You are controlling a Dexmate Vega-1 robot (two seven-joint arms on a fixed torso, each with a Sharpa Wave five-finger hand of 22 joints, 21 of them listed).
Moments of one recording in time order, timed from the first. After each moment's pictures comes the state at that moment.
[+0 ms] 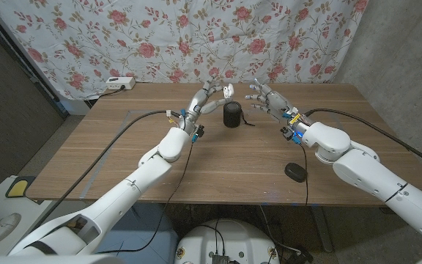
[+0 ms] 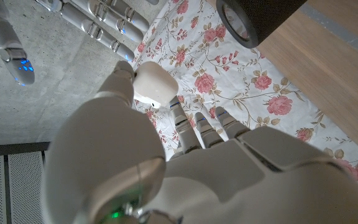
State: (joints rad) left arm 0.79 0.44 0.57 -1.48 -0.08 -0.37 0.22; left_hand 1.06 0.06 0.36 -0.16 0.18 -0.13 -0.02 0.19 0.18 0.63 -0.14 0.25 0.39 0.13 -0.08 0.19 0.17 0.08 0.03 0.19 0.17; right arm -1.01 -0.82 -0.38 -1.98 0.54 0.03 0.04; right_hand 0.16 -0.04 0.09 -0.08 0.20 -0.11 0.02 0.20 0.19 0.18 0.15 0.28 0.28 -0.14 0.11 0.23 0.22 0.01 0.21 0.18 0.17
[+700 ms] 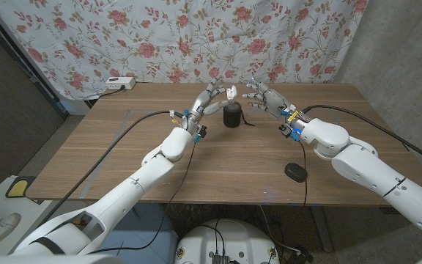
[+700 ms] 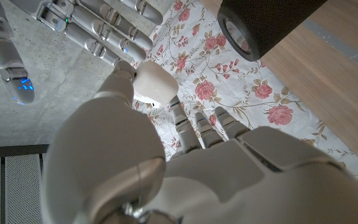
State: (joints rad) left arm 0.77 0.42 0.59 -1.44 -0.09 -0.37 0.20; left_hand 1.06 0.06 0.36 -0.16 0.18 -0.12 -0.01 0.19 0.18 0.64 -0.13 0.24 0.40 0.13 -0.09 0.19 0.17 0.08 0.03 0.19 0.17; right arm -0.97 -0.83 -0.40 -1.97 0.54 0.02 0.07; right_hand 0.16 -0.04 0.09 -0.08 0.20 -0.11 0.02 0.20 0.19 0.18 0.15 0.28 0.28 -0.14 0.11 0.23 0.22 0.00 0.21 0.18 0.17
